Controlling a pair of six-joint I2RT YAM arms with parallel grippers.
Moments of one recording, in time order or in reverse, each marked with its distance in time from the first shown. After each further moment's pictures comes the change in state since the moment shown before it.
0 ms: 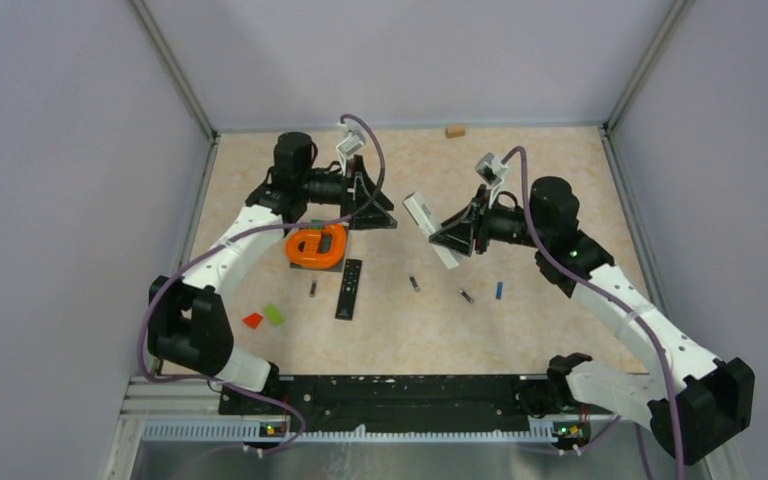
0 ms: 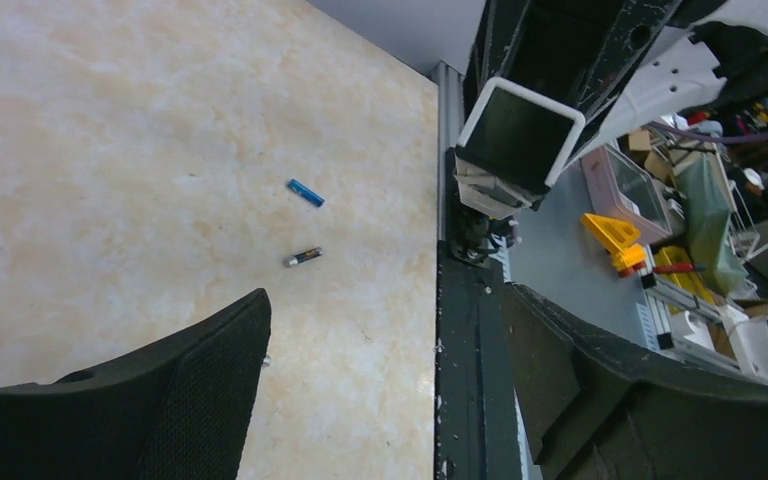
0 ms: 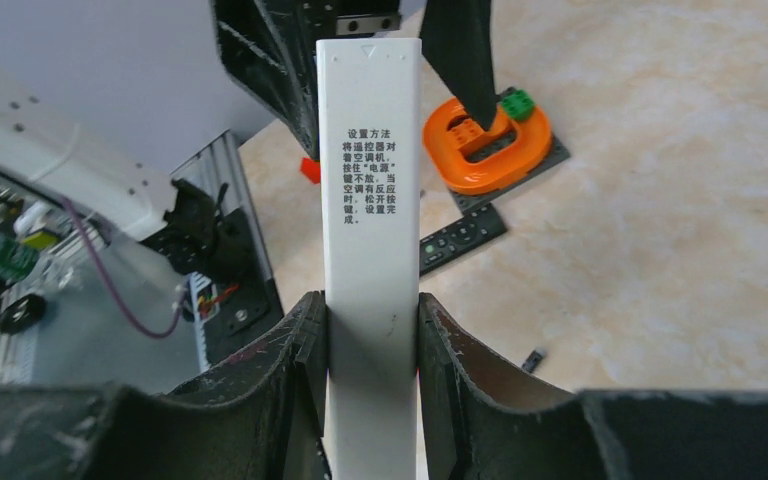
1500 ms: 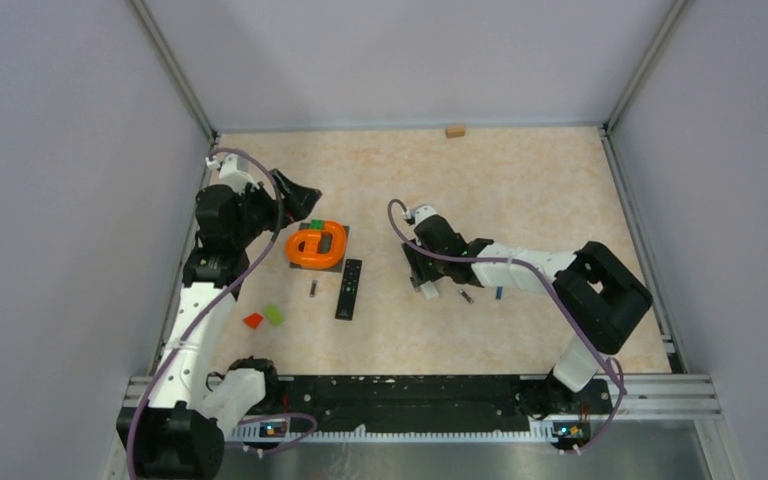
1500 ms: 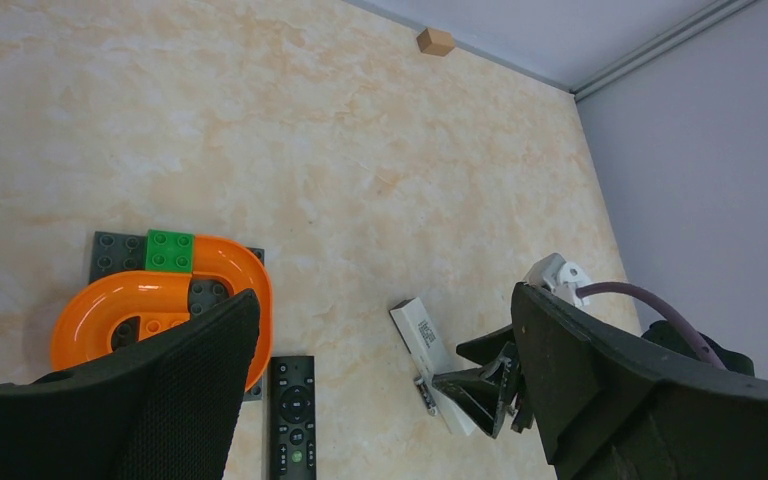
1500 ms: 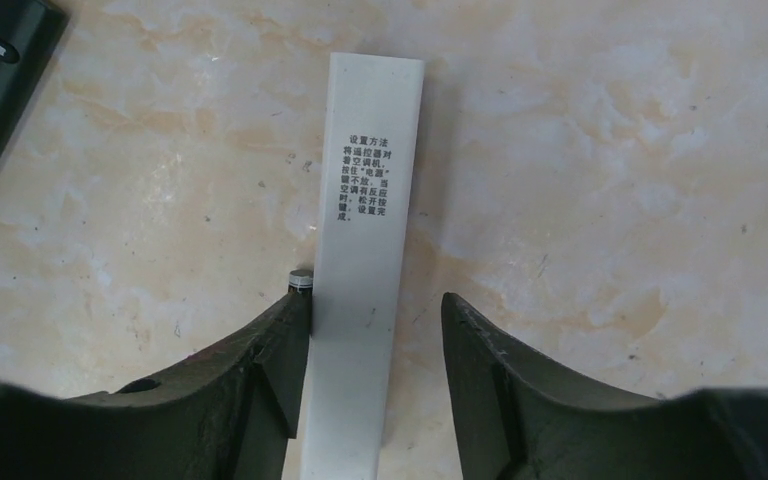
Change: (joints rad) left arm 0.290 -0.531 -0.347 -0.076 -0.828 -0.333; right arm 0.328 0.621 0.042 -0.080 0.842 -0.035
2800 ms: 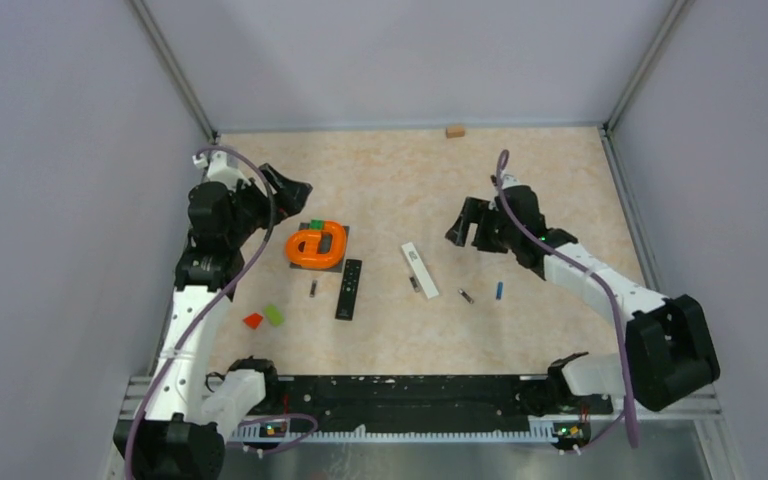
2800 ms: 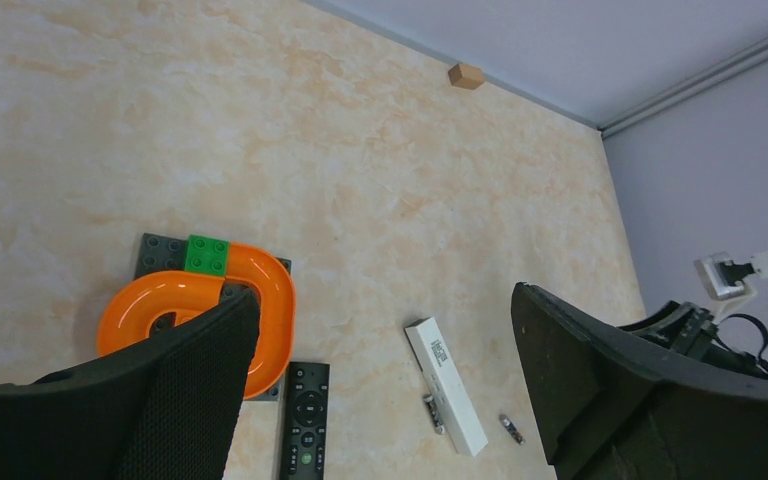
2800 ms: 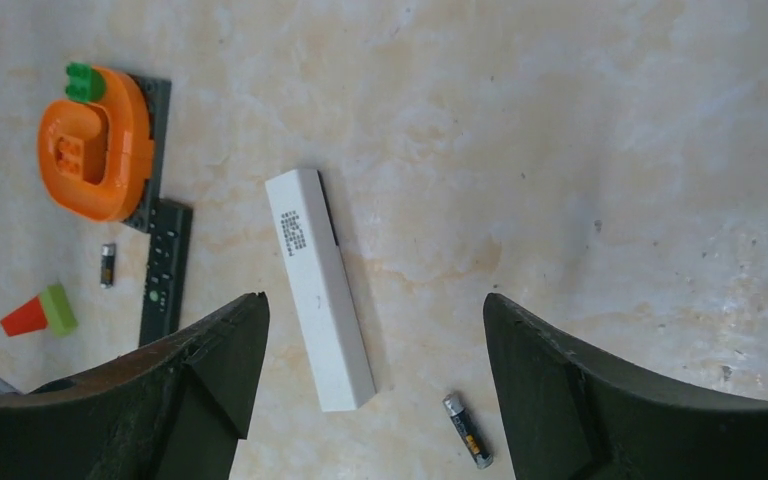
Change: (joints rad) left arm 0.000 -0.028 0.076 -0.103 -0.111 -0.001; right arm -0.420 -0.397 -0.129 -0.031 -0.305 0.280
